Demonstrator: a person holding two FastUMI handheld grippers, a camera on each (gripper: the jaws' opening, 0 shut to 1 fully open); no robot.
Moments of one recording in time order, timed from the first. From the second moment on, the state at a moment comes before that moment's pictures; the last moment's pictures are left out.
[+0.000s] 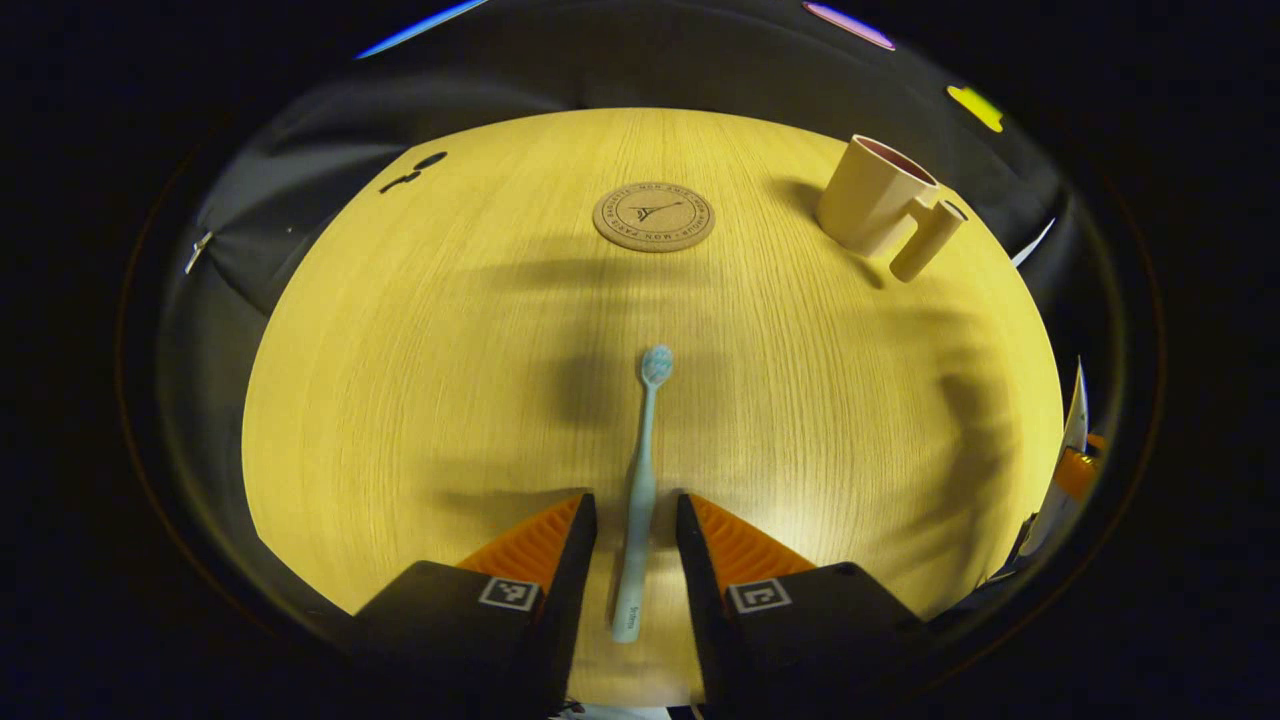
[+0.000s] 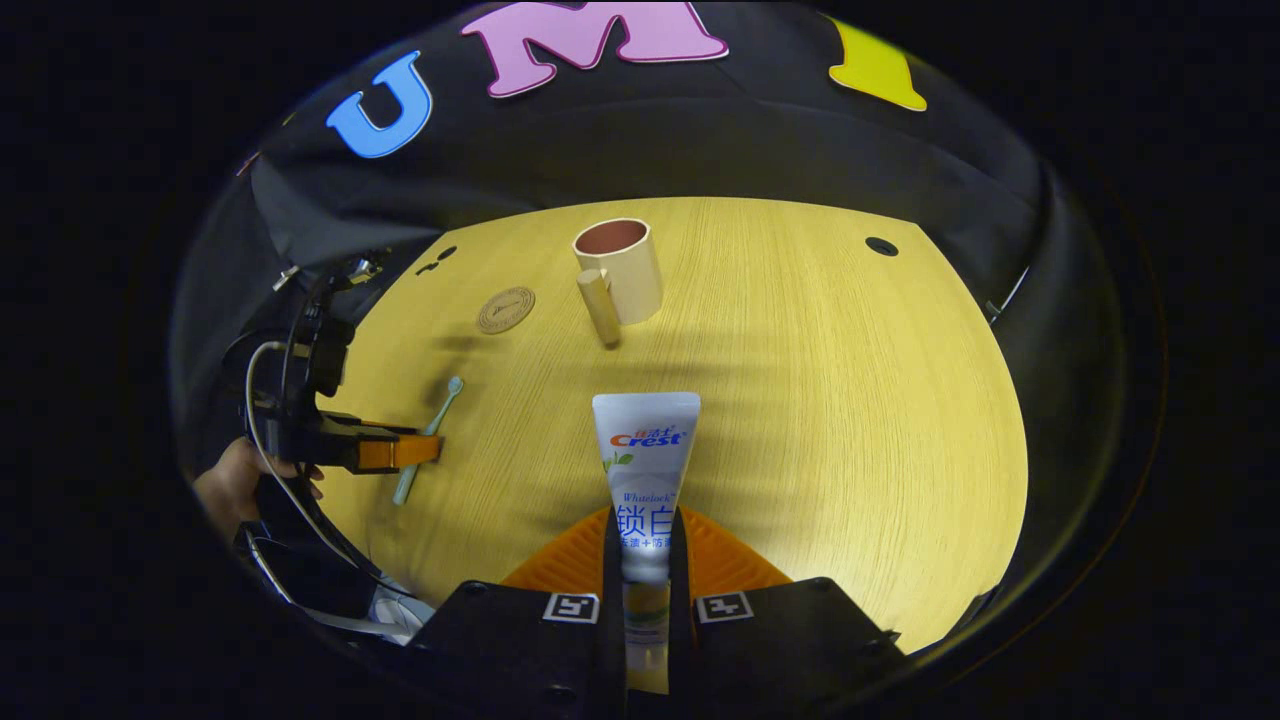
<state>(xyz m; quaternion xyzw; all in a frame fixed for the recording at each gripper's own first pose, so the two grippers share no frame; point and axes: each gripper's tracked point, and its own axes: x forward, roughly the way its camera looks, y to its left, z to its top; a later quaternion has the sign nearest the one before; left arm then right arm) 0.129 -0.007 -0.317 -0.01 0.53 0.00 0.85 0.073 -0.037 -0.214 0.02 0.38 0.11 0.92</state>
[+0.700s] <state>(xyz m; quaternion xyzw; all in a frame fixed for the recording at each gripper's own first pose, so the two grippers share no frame) 0.127 -0.014 -0.311 -0.03 0.51 -0.01 0.86 0.109 -0.019 -0.178 0.02 0.34 0.14 0.93</state>
